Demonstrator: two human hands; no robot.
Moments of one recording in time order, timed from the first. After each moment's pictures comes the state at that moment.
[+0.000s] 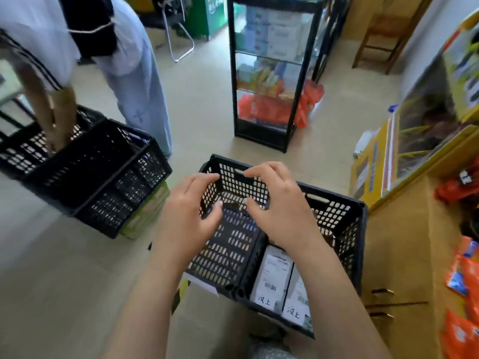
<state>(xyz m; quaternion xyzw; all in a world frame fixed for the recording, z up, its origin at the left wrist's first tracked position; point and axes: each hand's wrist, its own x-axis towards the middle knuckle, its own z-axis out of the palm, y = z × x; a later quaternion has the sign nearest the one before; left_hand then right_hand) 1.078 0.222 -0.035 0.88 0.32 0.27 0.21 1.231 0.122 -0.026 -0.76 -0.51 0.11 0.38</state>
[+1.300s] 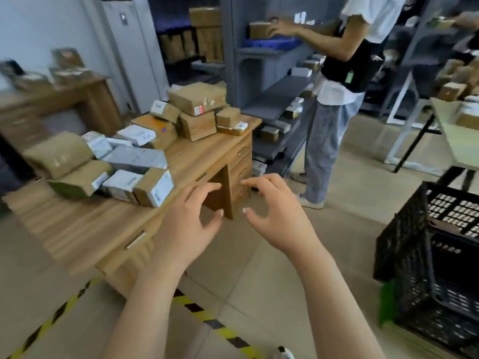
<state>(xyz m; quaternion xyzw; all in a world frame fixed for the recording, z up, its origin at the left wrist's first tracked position) 0.441 0.094 0.043 0.37 0.86 0.33 -0.09 0.534 0.260 0.047 -0.09 -0.92 0.29 0.23</state>
